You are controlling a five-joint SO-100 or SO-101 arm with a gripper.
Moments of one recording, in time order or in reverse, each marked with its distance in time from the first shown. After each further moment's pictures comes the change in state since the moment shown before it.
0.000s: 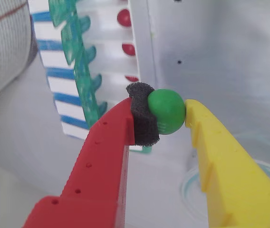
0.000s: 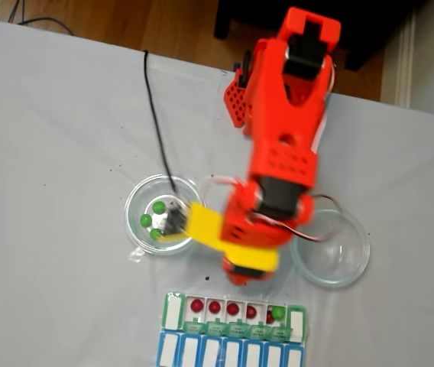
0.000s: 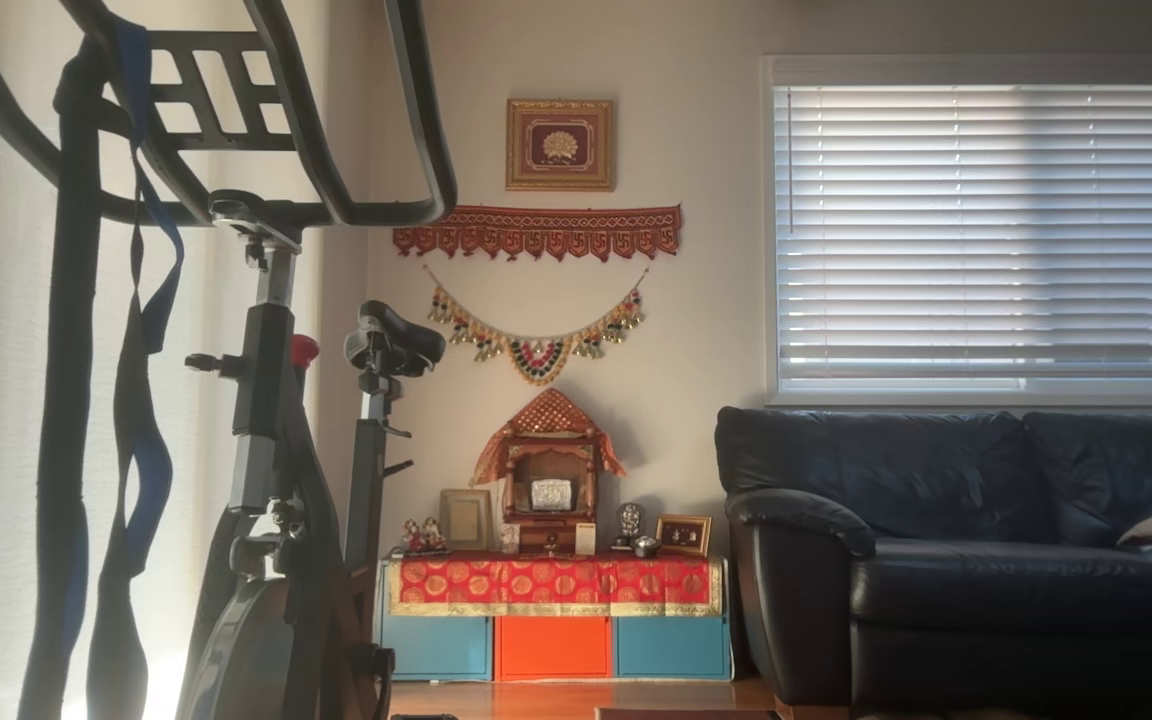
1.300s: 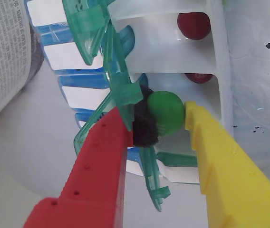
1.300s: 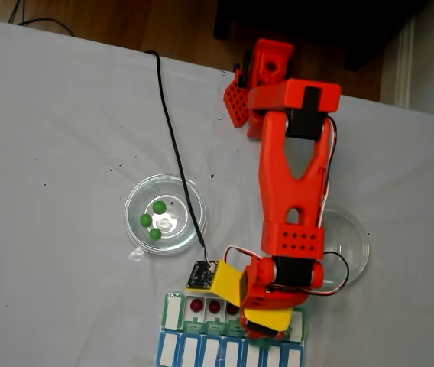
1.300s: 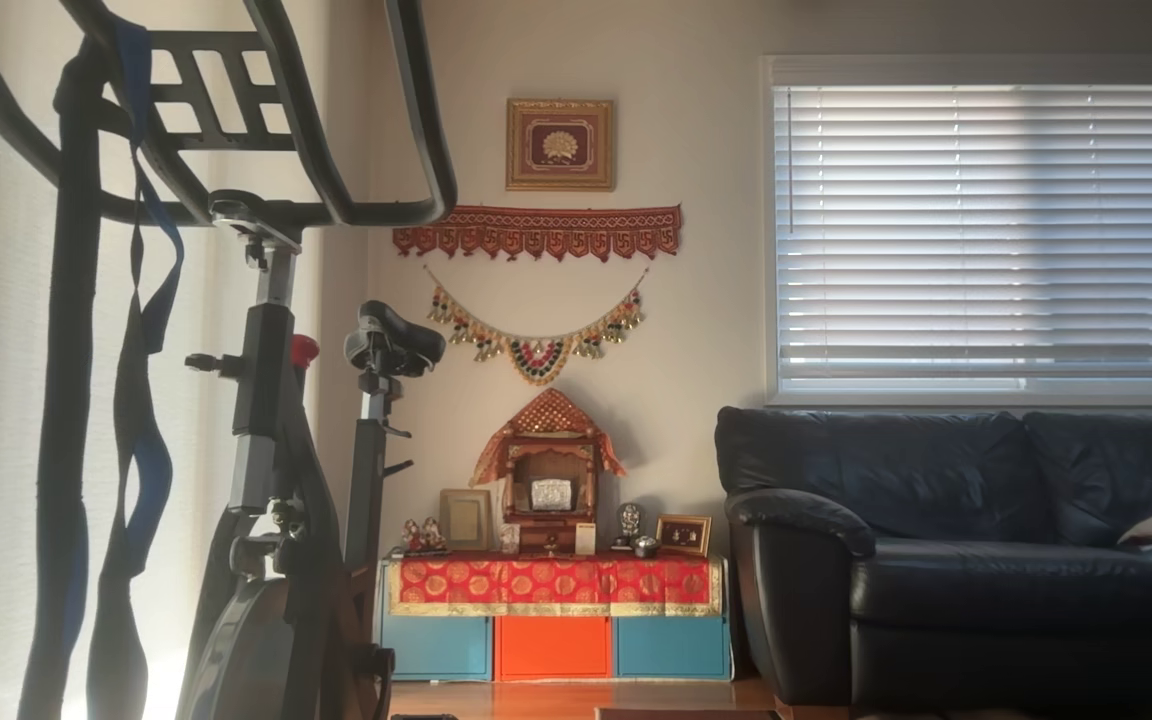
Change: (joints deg) arm -4.9 -24.1 -13.4 -15.2 15.6
